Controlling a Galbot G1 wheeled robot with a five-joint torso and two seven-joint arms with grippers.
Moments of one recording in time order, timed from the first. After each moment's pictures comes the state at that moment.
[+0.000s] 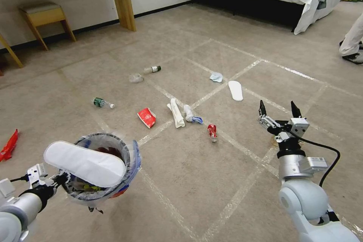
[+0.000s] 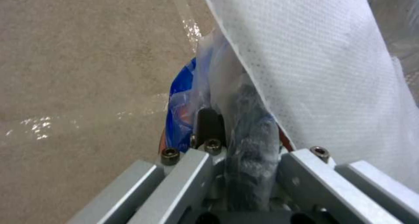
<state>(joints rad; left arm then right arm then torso) 1.65 -1.17 -1.08 -2.16 -1.16 0.72 -0.25 -1.36 1.12 0.53 2.08 0.38 0.16 0.24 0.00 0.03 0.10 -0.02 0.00</state>
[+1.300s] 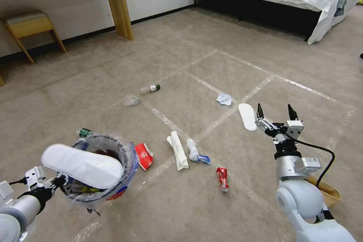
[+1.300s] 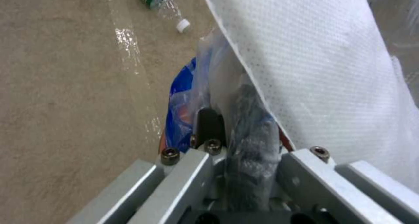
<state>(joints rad) 1.65 -1.17 -1.08 -2.13 -1.15 0.72 -0.24 -1.35 1.12 0.51 2.03 0.35 0.18 0.25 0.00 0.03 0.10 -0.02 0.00</state>
